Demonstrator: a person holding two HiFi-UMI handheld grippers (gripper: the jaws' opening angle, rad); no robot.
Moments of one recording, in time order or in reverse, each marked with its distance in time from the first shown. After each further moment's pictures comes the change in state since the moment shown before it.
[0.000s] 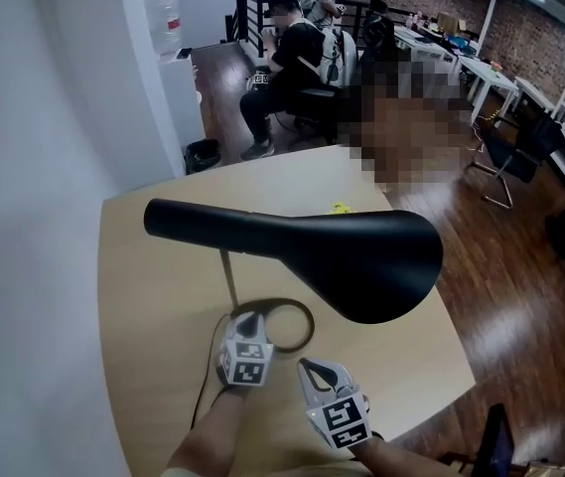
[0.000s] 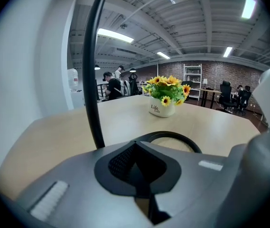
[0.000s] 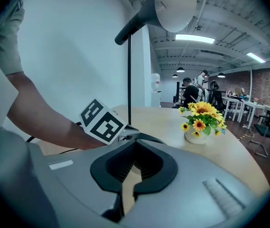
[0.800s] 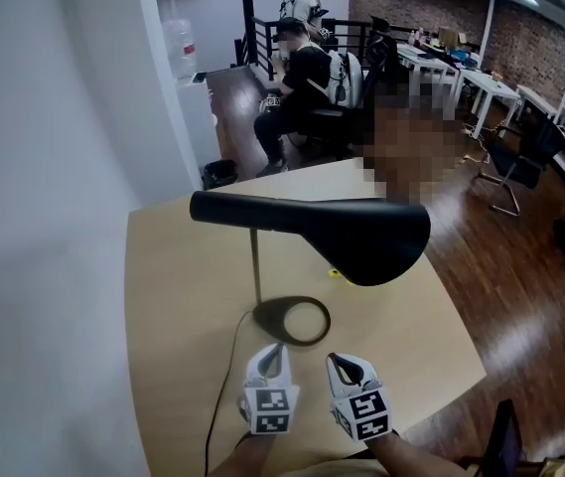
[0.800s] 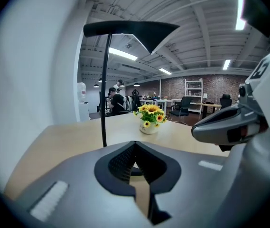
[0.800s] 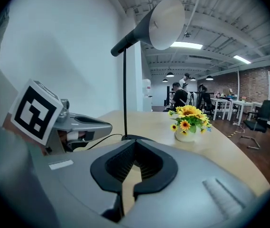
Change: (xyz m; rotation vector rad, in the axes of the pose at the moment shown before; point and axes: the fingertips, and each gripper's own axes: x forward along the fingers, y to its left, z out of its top) left arm -0.142 -0.047 0.032 -0.057 -0.184 0.043; right arm -0.036 -0.008 -0.003 0.052 -0.049 -0.109
